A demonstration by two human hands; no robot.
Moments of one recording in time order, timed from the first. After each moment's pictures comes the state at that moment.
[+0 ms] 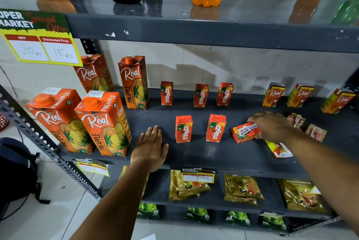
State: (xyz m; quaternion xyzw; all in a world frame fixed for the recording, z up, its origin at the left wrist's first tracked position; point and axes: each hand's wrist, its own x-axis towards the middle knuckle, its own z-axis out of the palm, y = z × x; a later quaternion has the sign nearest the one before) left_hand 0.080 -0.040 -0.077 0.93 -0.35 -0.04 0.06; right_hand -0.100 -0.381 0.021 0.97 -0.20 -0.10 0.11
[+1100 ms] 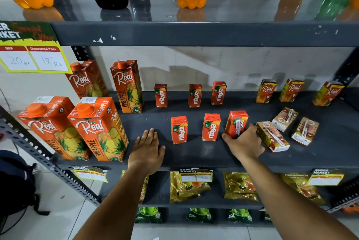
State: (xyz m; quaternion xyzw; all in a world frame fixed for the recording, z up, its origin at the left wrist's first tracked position) left_hand 0.080 -0.039 -0.078 0.93 -0.36 -0.05 0.05; right_hand -0.091 -0.283 -0.044 0.75 -0.56 0.21 -0.29
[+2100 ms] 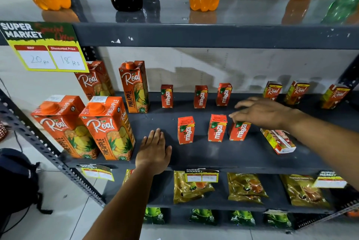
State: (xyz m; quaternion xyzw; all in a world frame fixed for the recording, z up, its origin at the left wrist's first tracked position) left_hand 0.077 -0.039 -0.074 0.93 -0.36 -0.05 0.04; right_hand -0.087 -0.343 0.081 0.97 0.02 -0.12 0.21
